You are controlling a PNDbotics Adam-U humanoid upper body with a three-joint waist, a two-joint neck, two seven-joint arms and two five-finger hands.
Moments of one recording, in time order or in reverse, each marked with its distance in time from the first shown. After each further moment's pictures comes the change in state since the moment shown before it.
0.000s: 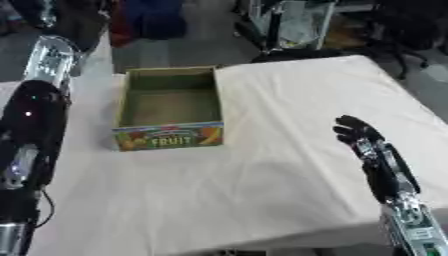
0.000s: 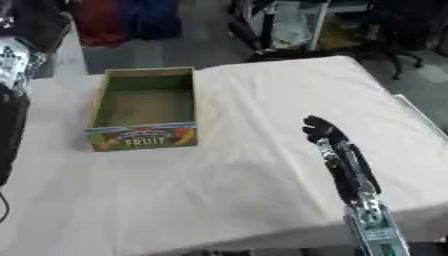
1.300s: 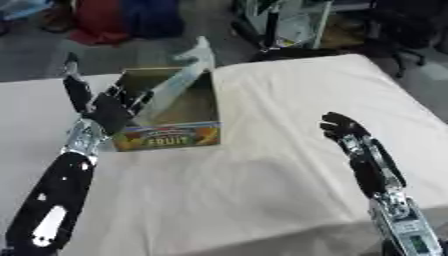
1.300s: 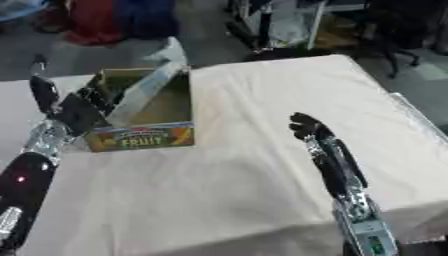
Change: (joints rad) left arm 0.283 -0.055 0.059 0.073 -0.150 0.096 0.061; right arm -0.005 0.008 -0.002 0.001 0.001 0.000 -0.002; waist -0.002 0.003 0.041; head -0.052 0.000
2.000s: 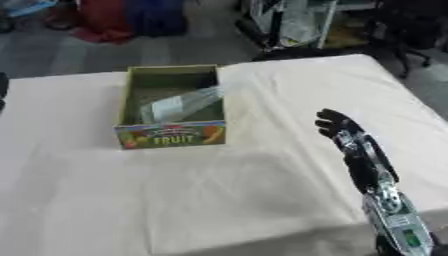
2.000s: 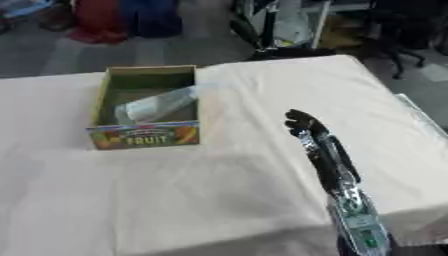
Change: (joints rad) left arm 0.294 0.100 0.128 -0.584 0.046 -0.230 -0.088; right arm 0.001 -0.001 -0.012 0.005 0.003 0.000 -0.012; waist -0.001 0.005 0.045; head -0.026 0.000
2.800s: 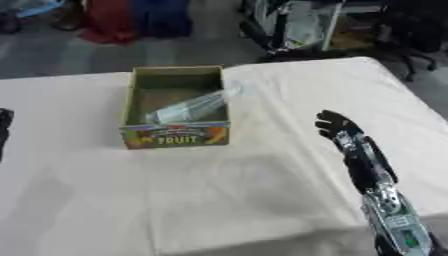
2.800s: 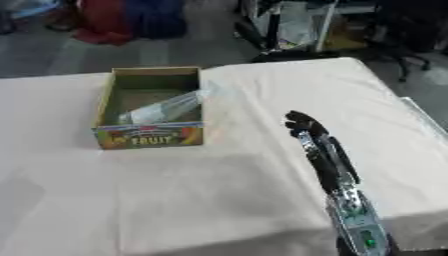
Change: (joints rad) left arm 0.107 -0.072 0.001 0.005 -0.076 0.052 -0.283; right arm 0.008 0.000 -0.008 0.000 0.010 0.002 -0.010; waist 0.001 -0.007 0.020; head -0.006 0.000
